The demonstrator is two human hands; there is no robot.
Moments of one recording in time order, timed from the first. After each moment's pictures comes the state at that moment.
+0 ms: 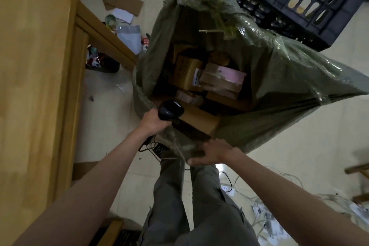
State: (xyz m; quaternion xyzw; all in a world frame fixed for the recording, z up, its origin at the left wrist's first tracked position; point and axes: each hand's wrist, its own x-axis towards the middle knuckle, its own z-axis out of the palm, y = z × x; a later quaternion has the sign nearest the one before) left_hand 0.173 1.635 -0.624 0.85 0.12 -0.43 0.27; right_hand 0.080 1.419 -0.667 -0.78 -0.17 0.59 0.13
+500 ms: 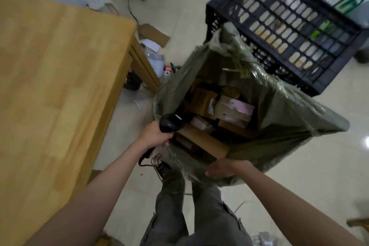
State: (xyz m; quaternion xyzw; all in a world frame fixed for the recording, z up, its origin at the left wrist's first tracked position) left_hand 0.157 1.684 -0.541 0.81 0.19 -0.40 0.38; right_hand 0.094 1.419 -0.616 -0.72 -0.11 0.67 0.10
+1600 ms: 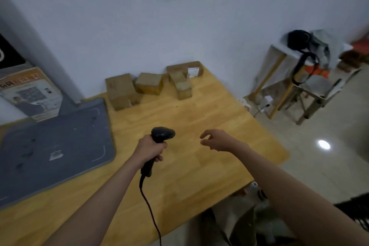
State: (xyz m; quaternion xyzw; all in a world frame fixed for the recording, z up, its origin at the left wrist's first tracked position) left_hand 0.058 2.065 -0.327 0.68 0.53 0.03 0.50; right_hand 0.282 1.936 -0.359 -0.80 -0.42 0.39 0.16
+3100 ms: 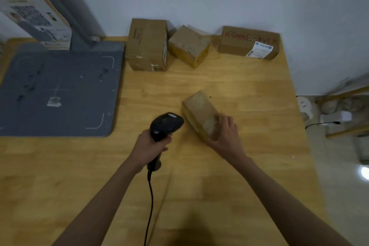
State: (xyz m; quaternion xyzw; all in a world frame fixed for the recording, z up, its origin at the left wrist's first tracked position) left_hand 0.128 2.175 -0.432 0.48 0.65 0.14 0.57; right_hand 0.376 2.126 -0.495 -0.77 -0.53 0.32 0.17
